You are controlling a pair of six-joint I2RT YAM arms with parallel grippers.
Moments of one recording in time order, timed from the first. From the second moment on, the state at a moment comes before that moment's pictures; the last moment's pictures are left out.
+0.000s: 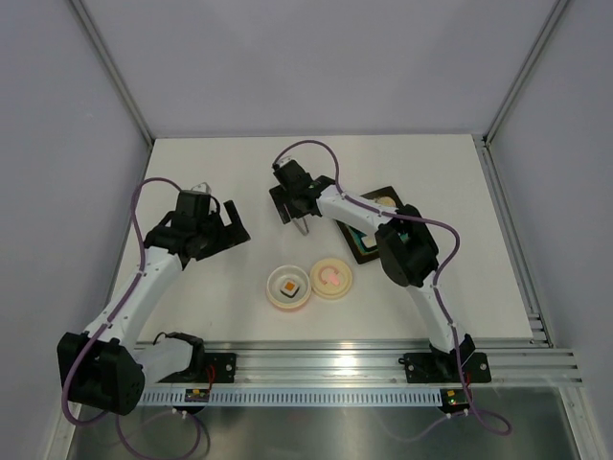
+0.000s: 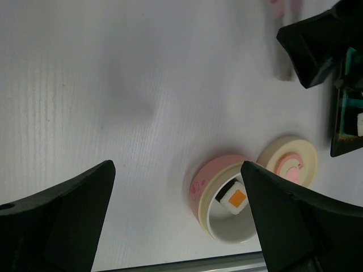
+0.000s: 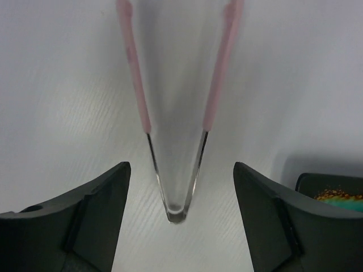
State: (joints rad) left arm -0.23 1.13 0.90 -0.66 0.04 -0.58; right arm 0.77 2.27 1.90 -0.53 0.24 0.20
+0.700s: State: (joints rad) left arm -0.22 1.15 0.85 -0.61 0.10 -0.58; right arm 0.76 1.61 1.35 -0.55 0.21 0.37
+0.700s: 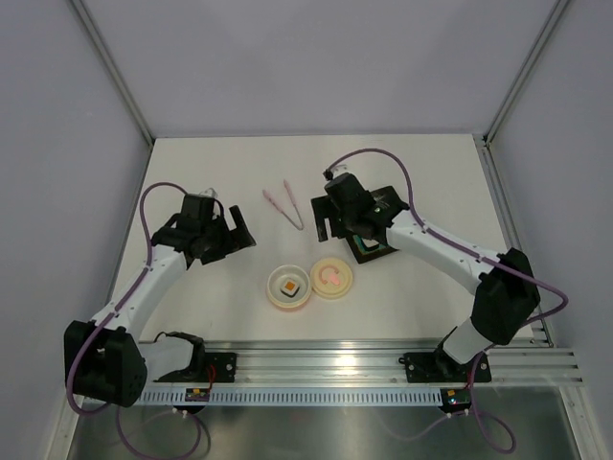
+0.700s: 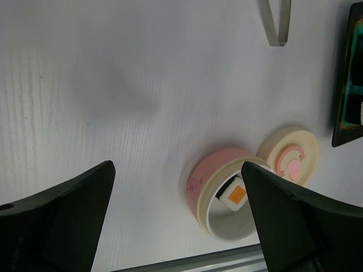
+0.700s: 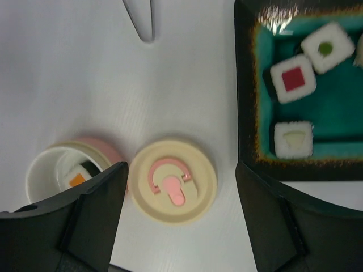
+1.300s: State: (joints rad) left arm -0.23 1.22 0.84 -0.56 0.15 -0.60; right arm 0.90 1.66 1.15 -0.68 0.16 0.52
